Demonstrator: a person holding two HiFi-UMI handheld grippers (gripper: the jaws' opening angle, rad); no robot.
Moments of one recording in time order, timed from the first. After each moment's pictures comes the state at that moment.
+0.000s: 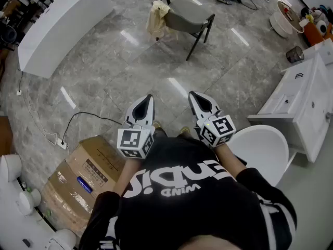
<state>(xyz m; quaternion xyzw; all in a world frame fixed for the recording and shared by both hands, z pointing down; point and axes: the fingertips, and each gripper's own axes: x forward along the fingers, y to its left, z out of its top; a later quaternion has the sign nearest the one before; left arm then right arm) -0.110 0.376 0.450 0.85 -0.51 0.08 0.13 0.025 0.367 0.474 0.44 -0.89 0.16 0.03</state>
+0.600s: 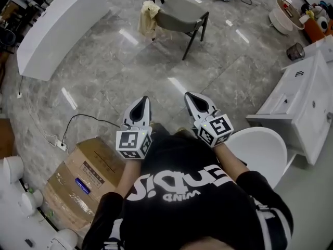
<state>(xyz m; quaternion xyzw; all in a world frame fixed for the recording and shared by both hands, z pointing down) -0.068 0.353 0.470 0.83 -0.53 0.08 0.14 0.067 0.346 0.486 0.42 -0.89 0.16 0.03</state>
